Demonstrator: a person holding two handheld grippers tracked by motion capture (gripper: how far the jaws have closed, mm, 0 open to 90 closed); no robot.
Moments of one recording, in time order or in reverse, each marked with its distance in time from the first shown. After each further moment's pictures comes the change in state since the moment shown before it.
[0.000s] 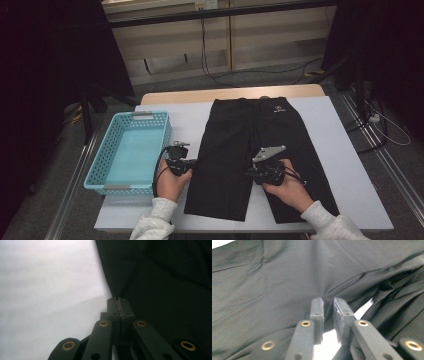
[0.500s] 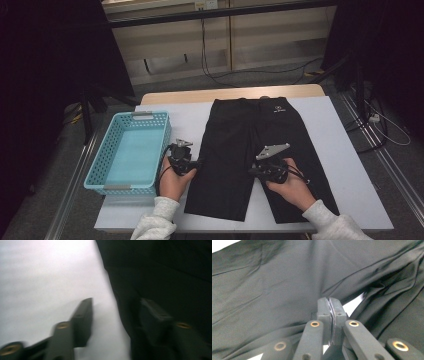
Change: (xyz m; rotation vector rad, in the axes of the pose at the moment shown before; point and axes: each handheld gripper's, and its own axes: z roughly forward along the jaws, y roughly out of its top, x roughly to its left) left arm -0.002 0.004 0.009 -0.036 0.022 0.089; right arm -0.007 -0.001 -0.005 0.002 0.001 0.027
